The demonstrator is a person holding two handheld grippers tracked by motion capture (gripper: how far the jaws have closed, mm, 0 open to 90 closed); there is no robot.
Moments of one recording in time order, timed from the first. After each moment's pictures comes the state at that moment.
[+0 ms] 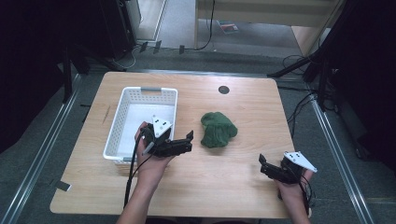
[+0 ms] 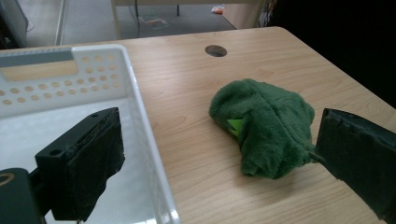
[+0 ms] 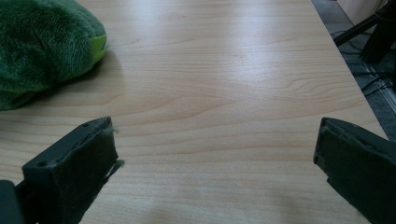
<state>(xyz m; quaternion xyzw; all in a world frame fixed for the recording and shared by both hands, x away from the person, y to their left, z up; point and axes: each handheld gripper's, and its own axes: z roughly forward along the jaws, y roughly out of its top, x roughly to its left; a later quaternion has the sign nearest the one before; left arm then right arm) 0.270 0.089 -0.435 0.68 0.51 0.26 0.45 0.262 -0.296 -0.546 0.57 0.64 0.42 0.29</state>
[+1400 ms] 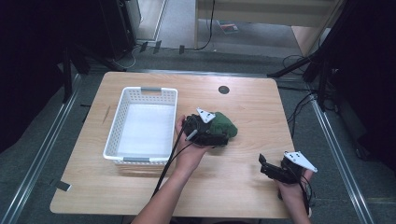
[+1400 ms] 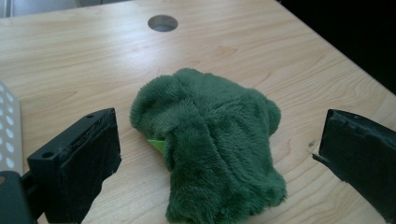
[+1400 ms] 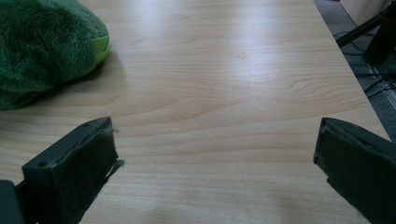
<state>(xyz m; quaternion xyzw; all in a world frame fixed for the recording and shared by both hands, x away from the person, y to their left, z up) 0.330 -0.008 -0.463 0.73 0.51 0.21 0.40 0.263 -0.296 -0.546 0.57 0.64 0.42 0.29</state>
